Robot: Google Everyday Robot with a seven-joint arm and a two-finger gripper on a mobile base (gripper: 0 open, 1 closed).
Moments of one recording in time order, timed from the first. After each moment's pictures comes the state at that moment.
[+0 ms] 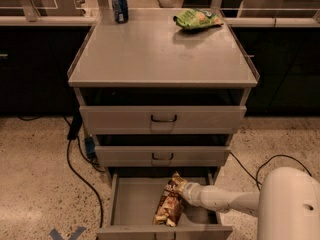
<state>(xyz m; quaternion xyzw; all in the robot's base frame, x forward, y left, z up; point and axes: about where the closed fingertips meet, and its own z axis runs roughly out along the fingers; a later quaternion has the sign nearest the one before) 0.600 -0.105 0.230 -0.87 0.31 -0.17 0.33</state>
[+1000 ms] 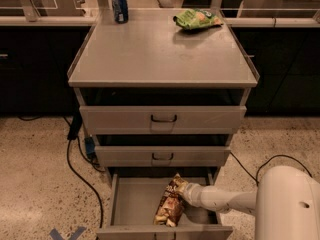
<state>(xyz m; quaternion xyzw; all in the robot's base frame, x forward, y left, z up) 0.598 -0.109 0.224 -0.88 0.32 -0.17 0.32</state>
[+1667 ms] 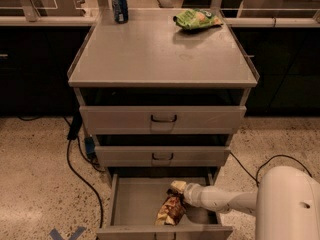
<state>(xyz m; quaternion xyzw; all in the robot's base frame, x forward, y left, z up) 0.598 -0.109 0.224 -0.88 0.32 -0.17 0.32</state>
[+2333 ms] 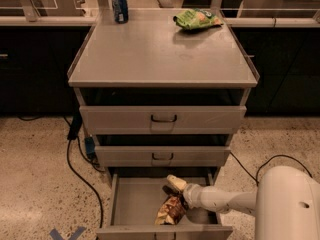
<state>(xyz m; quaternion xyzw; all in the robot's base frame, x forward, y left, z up) 0.597 -0.108 0.224 -0.88 0.32 -0.17 0.32</state>
